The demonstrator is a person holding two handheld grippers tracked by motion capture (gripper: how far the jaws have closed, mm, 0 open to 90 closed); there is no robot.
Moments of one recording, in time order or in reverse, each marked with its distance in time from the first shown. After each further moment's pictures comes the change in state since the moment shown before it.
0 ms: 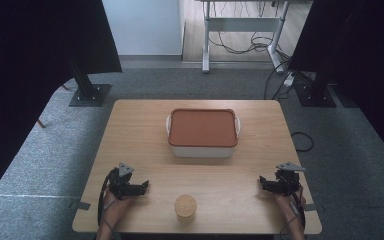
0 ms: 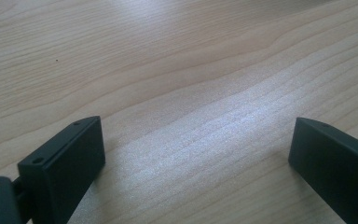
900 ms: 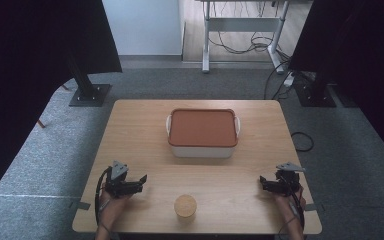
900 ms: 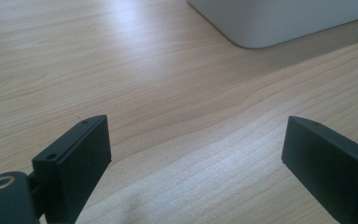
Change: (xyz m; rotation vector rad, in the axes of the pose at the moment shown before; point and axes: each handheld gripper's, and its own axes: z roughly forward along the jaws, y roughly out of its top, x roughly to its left) left arm -0.001 0.009 -0.027 -0.194 -0.025 0.014; right arm 0.000 0.000 -0.001 -0.002 -0.004 0.002
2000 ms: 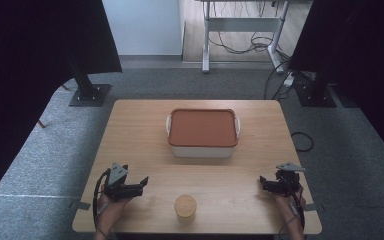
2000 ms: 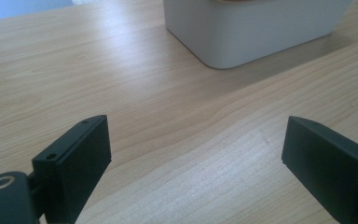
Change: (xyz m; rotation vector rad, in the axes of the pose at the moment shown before) left arm -0.015 0.009 -0.023 -0.057 -0.034 0.037; right arm 0.000 0.000 0.000 0.001 0.000 0.001
